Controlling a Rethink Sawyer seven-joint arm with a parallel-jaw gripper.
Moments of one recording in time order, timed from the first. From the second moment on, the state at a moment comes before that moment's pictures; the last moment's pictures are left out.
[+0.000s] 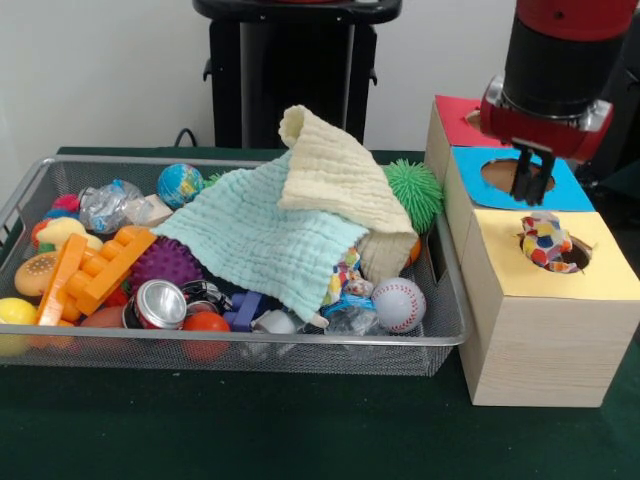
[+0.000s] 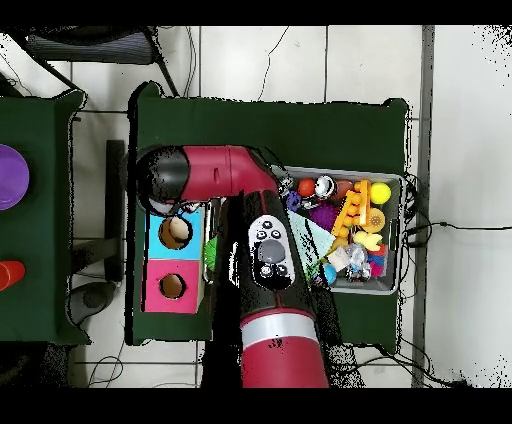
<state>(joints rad) -0.08 -0.57 0.14 1.35 -0.06 0.97 2.35</state>
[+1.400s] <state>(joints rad) -0.12 -0.58 0.19 1.28 -0.09 0.96 2.35</state>
